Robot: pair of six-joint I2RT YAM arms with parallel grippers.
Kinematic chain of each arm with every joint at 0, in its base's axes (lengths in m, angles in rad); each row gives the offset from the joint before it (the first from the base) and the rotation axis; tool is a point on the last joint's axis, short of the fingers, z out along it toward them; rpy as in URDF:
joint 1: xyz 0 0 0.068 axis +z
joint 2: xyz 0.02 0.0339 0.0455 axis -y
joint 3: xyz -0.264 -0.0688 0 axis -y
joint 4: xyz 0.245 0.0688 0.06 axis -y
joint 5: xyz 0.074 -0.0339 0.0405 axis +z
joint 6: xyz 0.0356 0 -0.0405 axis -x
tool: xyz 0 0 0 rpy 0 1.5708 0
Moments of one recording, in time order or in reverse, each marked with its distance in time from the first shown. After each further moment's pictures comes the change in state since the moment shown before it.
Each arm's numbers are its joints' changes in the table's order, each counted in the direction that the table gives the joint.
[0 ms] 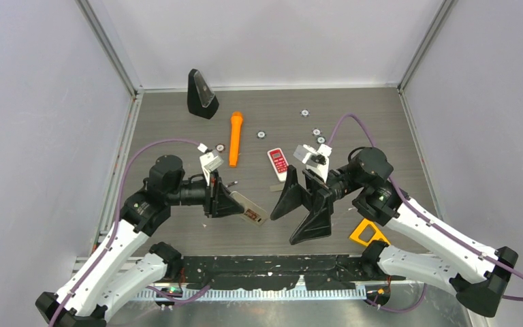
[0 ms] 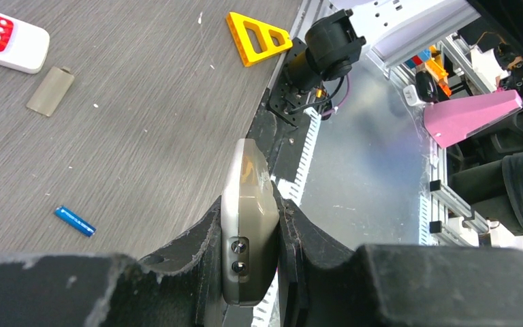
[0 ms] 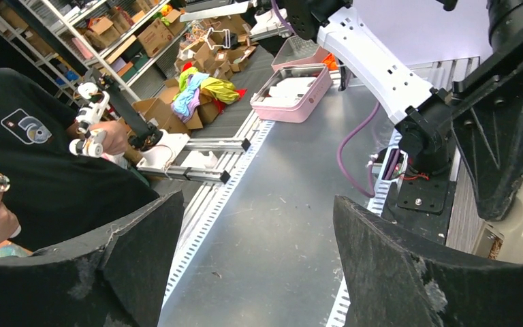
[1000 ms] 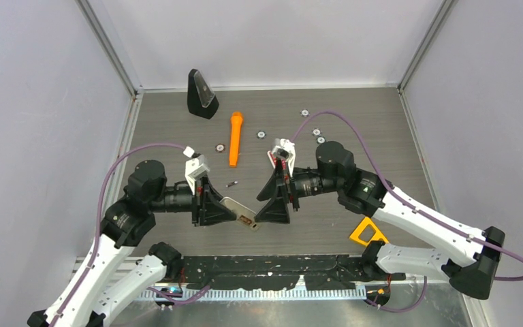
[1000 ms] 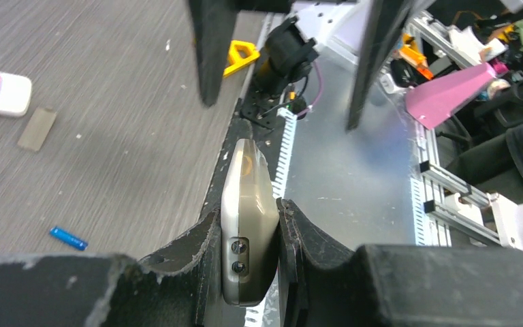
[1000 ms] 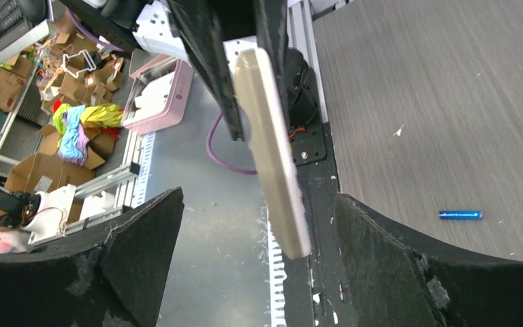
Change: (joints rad) left arm 0.000 0.080 0.104 -0.138 -0.041 -0.068; right arm 0.084 -0.129 0.115 -0.438 -0.489 0.288
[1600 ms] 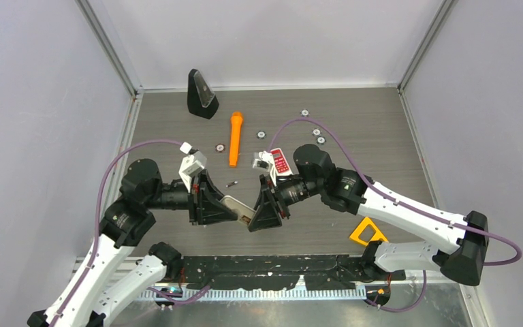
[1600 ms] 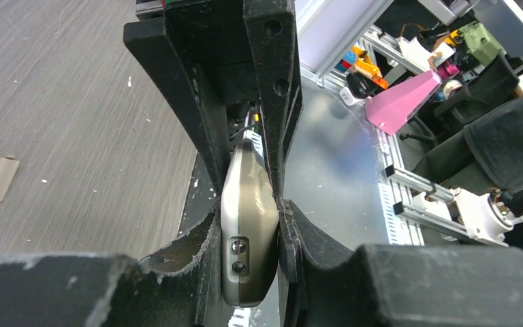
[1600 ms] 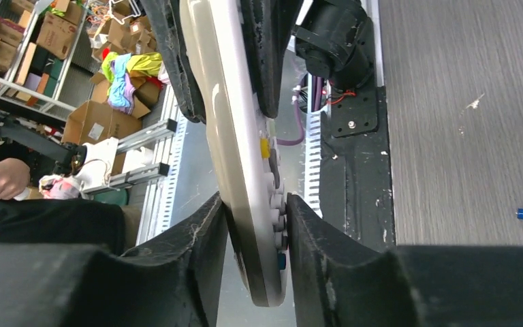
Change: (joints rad) left arm 0.000 0.007 0.011 0.169 -0.135 0.112; right arm 0.081 -0.140 0.038 -0.053 0.102 0.007
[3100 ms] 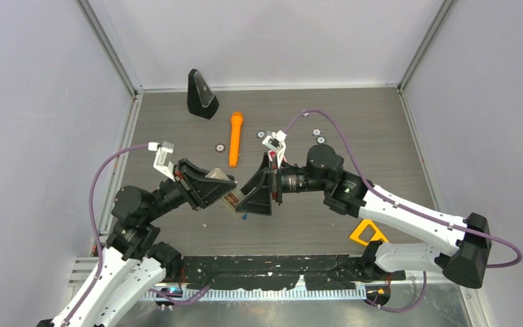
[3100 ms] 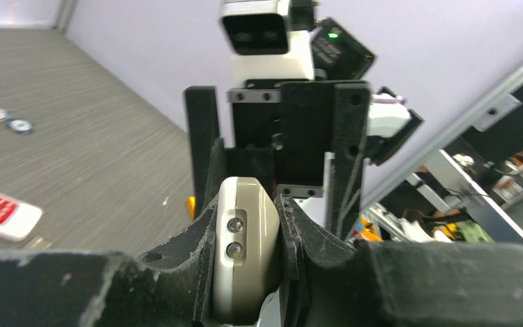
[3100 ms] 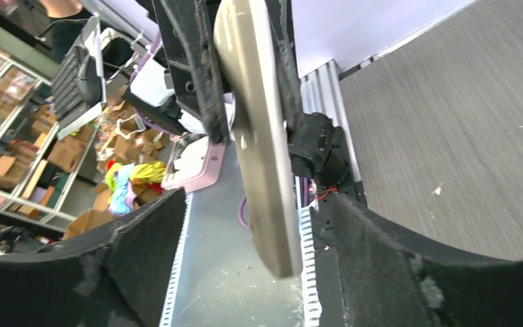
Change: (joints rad) left arm 0.000 0.155 -0.280 0.649 0.412 0.521; right arm -0.012 0.010 -0.074 0.410 -0.177 -0.275
